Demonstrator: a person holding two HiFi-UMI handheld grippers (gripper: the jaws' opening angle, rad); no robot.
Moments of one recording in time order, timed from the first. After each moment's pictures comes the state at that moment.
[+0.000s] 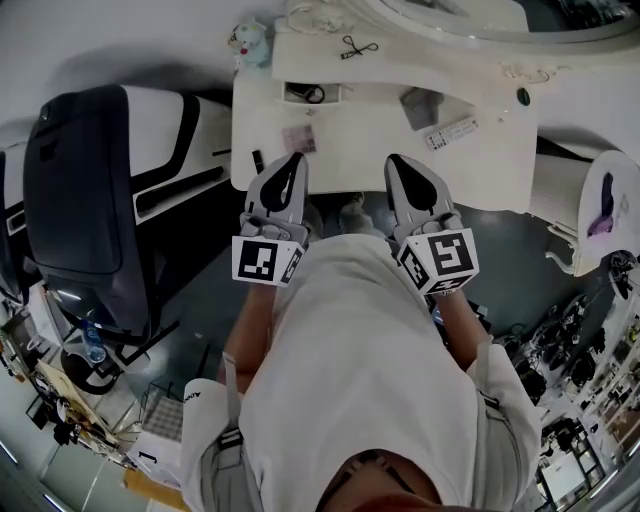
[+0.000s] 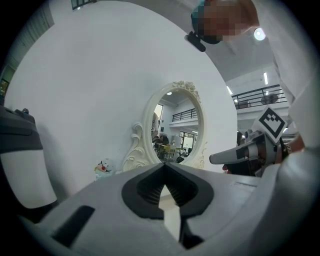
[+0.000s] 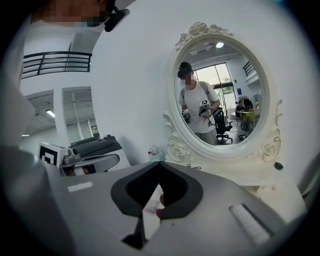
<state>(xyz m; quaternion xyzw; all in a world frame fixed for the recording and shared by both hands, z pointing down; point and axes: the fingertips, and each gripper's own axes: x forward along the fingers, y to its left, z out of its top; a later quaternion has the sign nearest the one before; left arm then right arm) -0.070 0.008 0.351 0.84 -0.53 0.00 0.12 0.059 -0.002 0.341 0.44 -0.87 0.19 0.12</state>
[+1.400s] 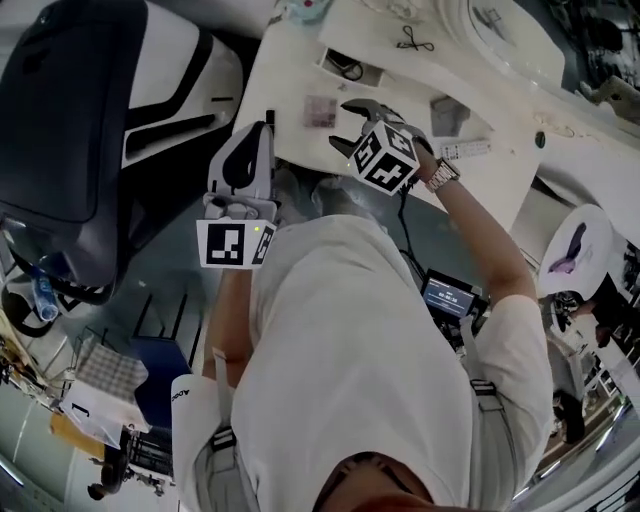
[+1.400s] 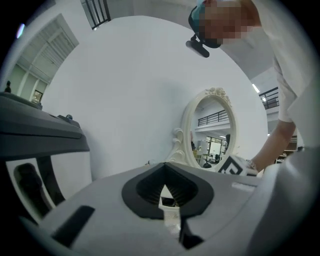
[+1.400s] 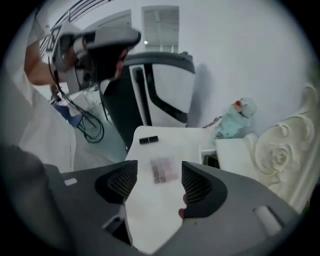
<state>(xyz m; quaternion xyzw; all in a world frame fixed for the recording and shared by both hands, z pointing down) -0.203 0.022 0.371 0.74 -0.66 -0.03 0.13 -0.094 -0.013 0.533 -0.01 -0.86 -0.02 0.51</state>
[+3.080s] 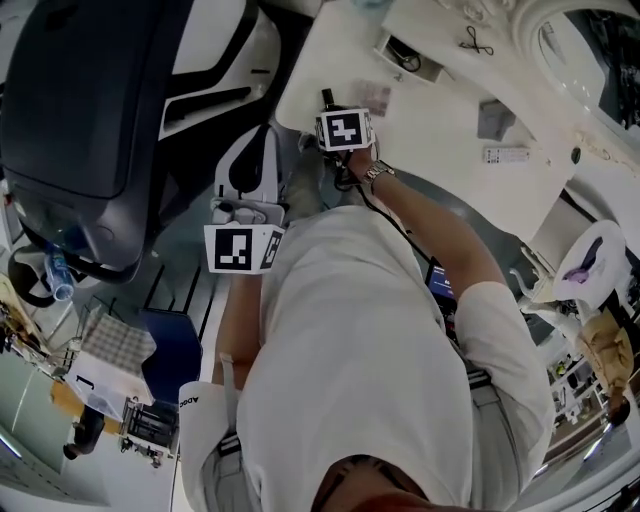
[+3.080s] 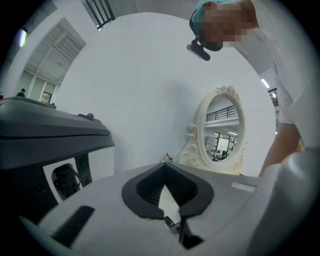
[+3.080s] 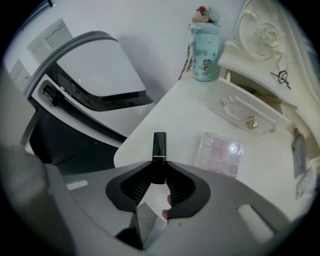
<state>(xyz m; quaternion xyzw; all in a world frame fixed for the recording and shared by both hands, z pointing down) -0.281 0.076 0.396 0.70 -0.69 -0.01 0.17 -0.190 0.033 0.668 0.28 -0.74 0.35 0.50</state>
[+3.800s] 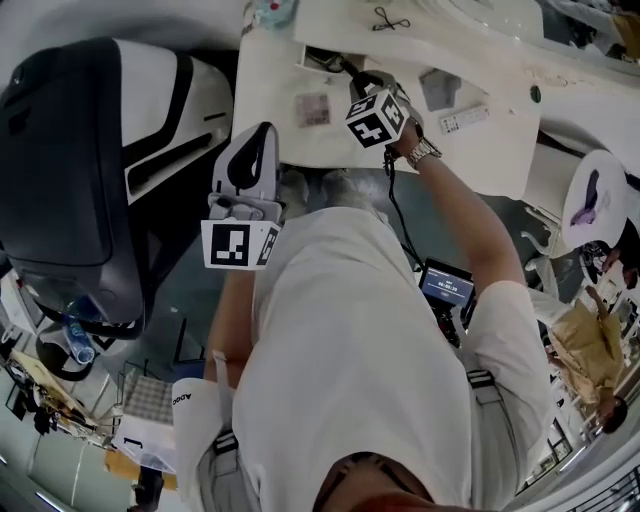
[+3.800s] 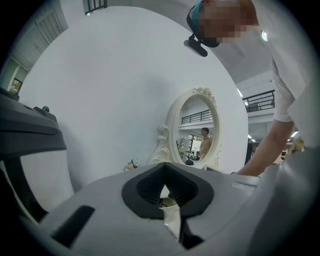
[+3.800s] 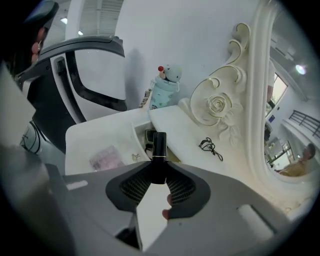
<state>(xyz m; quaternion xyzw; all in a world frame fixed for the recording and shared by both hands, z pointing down) -0.186 0.008 0.374 0.81 -0.57 -0.02 0.13 -0.037 -0.113 0.575 0.33 -0.78 0.04 0.53</state>
